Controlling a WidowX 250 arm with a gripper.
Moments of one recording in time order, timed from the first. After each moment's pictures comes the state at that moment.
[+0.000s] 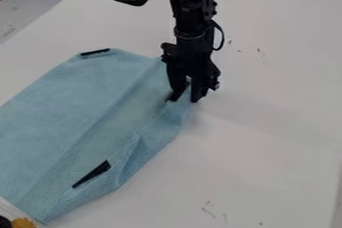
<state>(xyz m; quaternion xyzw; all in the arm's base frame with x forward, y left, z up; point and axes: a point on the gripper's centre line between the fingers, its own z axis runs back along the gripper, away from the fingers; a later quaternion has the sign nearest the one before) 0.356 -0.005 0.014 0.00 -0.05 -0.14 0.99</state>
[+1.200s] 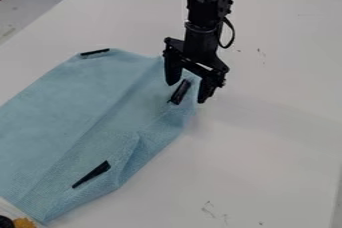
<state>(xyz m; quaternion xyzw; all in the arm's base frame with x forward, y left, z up) 0.355 -0.007 0.024 0.04 -0.01 -0.10 0.99</state>
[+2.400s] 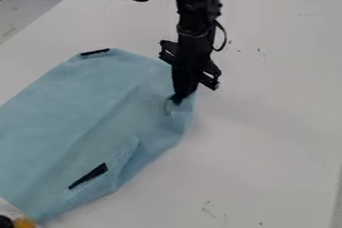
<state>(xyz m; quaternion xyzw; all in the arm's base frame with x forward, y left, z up) 0.354 -0.015 0.033 0.05 -0.05 -0.14 0.99</state>
